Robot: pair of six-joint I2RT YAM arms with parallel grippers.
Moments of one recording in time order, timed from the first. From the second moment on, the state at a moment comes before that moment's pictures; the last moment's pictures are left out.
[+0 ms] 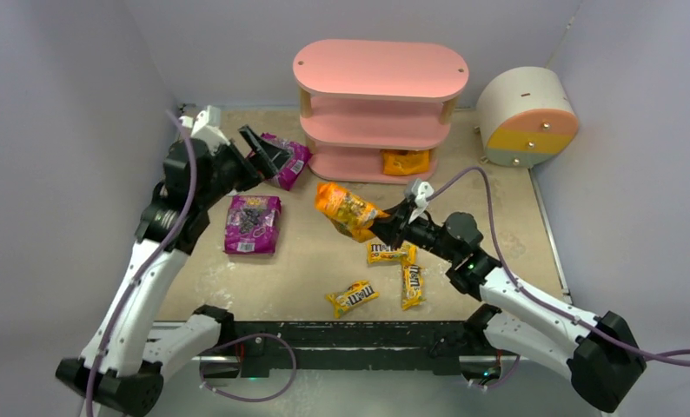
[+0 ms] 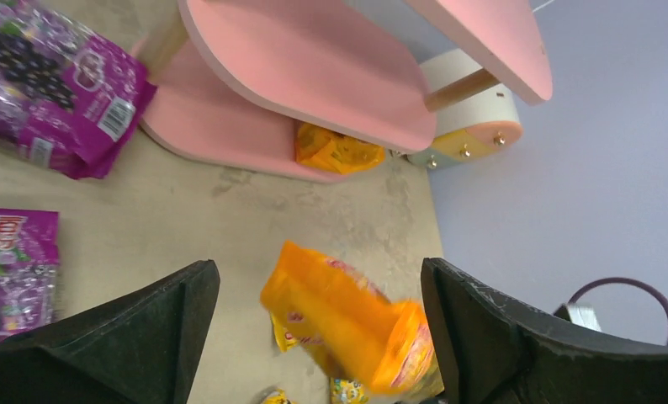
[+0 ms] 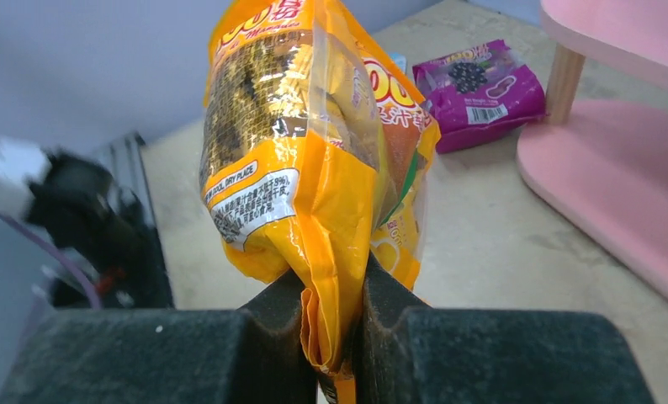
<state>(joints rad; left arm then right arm) -0.30 1.01 1.19 -0.49 0.21 -0.77 0.69 0.92 0.45 0.50 -0.42 0.14</state>
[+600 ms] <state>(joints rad) -0.36 0.95 0.54 0.23 0.54 -0.97 0.69 1.11 0.26 1.07 -0.03 1.15</state>
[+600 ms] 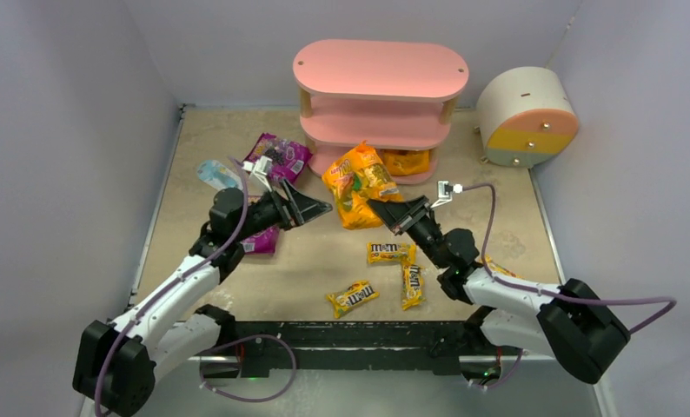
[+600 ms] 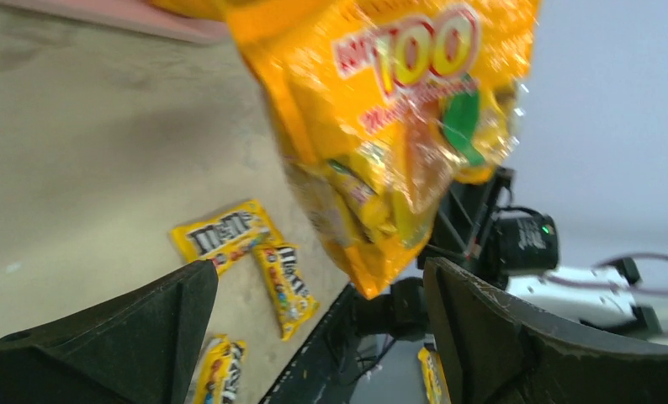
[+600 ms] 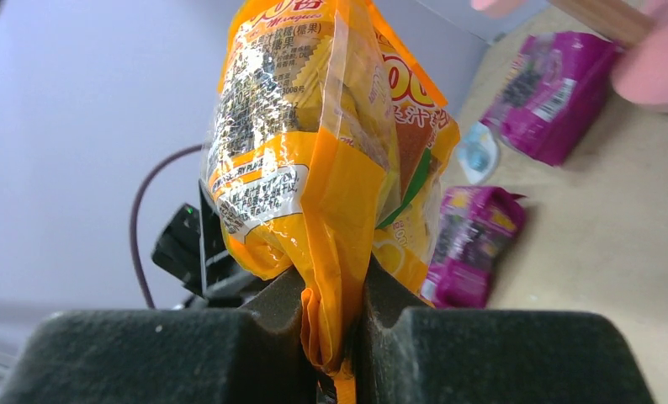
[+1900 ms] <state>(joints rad) -0.53 1.00 0.72 0.22 0.90 -0.38 0.79 0.54 0.53 0.14 -0.16 0.51</state>
